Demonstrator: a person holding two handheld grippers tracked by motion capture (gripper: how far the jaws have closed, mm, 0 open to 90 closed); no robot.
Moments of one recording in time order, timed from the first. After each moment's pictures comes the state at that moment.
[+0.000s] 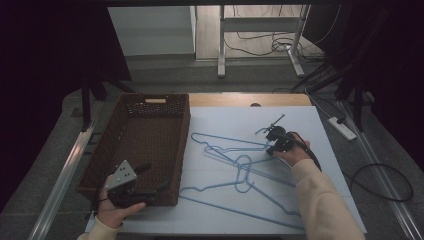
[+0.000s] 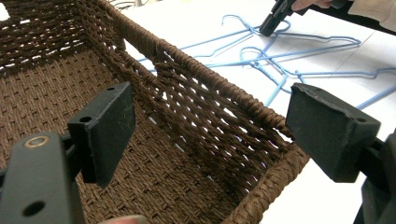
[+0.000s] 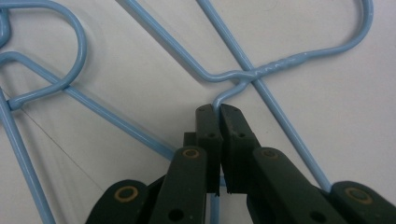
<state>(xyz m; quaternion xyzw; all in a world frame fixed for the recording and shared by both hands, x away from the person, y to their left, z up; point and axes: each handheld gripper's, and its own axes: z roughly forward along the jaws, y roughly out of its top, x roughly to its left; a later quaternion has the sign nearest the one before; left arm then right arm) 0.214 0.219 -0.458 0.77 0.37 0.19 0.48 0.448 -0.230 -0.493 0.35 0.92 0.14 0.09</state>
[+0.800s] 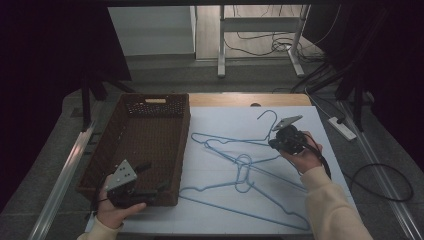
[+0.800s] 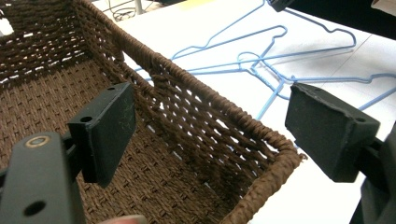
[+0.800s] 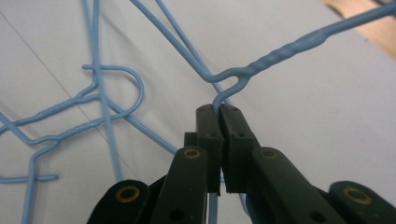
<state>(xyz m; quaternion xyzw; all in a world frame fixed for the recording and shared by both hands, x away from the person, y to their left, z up) 0.211 0.213 -0.448 0.77 0.37 0.20 0.49 0.402 -0.241 -0.437 0.30 0.90 0.26 0.18</state>
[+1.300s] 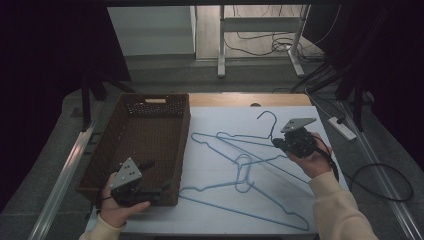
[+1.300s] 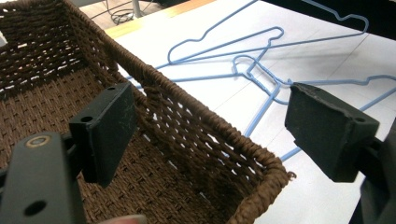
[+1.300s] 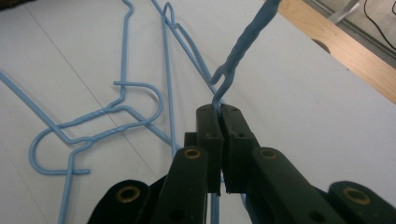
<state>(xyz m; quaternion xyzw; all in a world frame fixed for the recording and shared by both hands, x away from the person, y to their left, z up) 0.214 0.202 -0.439 0.78 0.36 0.20 0.48 0.379 -0.252 -0.414 0.28 0.89 0.31 0.20</state>
